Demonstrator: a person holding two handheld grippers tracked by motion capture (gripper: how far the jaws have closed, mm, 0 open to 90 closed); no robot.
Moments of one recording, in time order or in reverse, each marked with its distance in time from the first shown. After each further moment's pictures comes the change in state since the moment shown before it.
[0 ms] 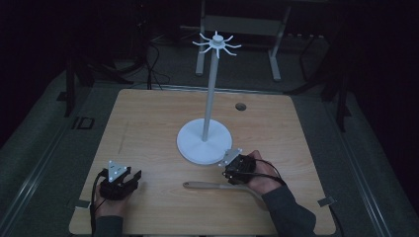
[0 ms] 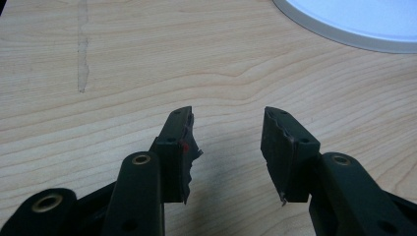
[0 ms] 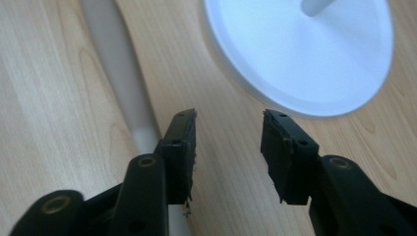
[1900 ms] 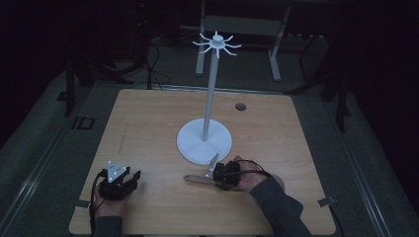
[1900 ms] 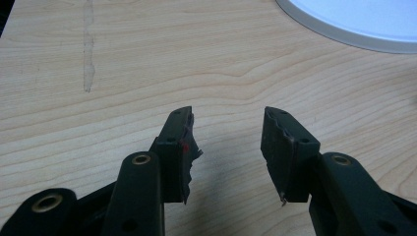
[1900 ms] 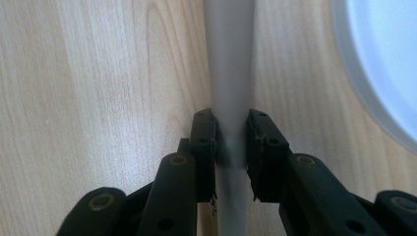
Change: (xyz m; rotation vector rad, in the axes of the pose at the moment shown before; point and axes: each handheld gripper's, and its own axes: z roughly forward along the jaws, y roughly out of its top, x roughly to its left) left arm 0.000 0.000 -0.002 -0.002 0.013 0.004; right arm 0.011 0.015 0.045 0.152 0.264 -0.151
